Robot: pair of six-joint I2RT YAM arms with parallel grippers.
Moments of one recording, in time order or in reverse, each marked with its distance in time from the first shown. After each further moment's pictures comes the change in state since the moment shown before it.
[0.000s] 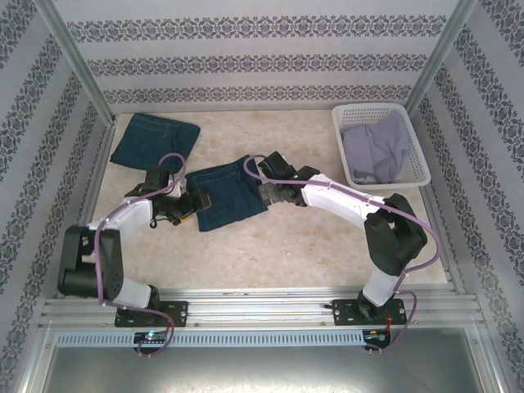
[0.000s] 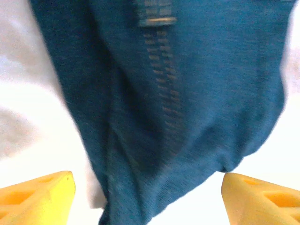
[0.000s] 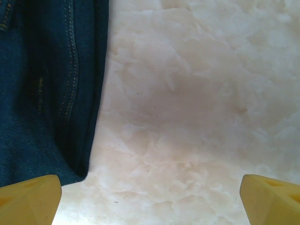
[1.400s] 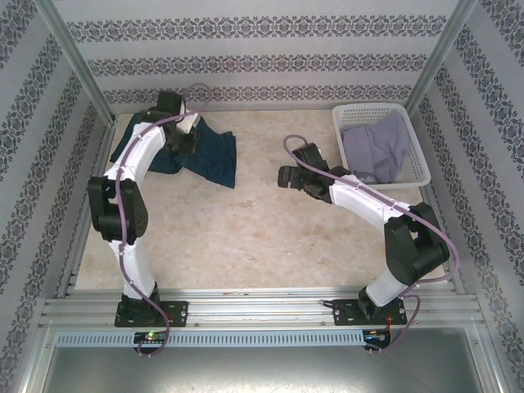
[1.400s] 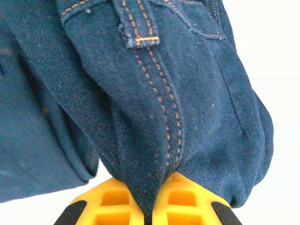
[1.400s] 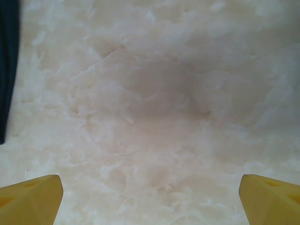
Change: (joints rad) left arm -0.032 0.487 1.117 -0.575 -0.440 0.707; right arm -0.210 -0.135 -0.166 0.198 -0.145 0.242
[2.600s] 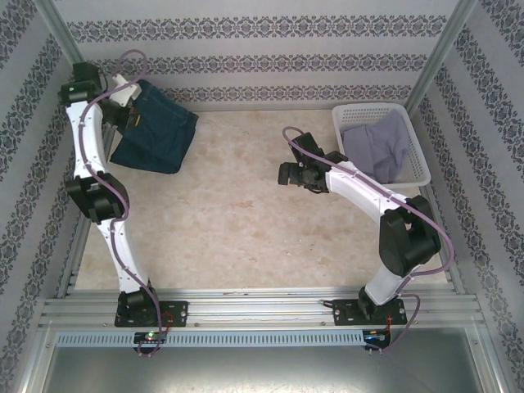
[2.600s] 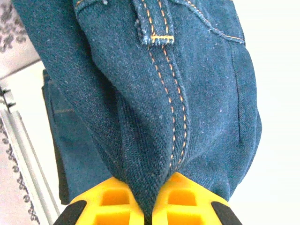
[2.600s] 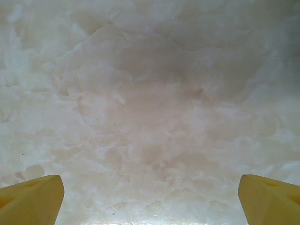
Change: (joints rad) left arm 0.417 0.327 0.743 -0.388 0.296 0.438; right arm -0.006 0.079 0.190 -0.277 -0.019 0.029
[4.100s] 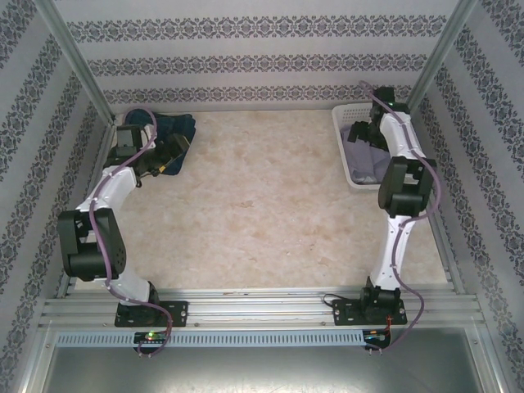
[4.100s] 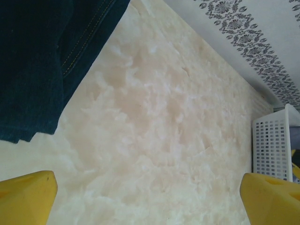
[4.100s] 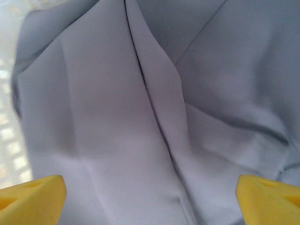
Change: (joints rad) left arm -0.211 -0.731 -1.474 1.068 0.111 -1.223; right arm -0.620 0.657 0.877 -0.346 -0.090 -0.358
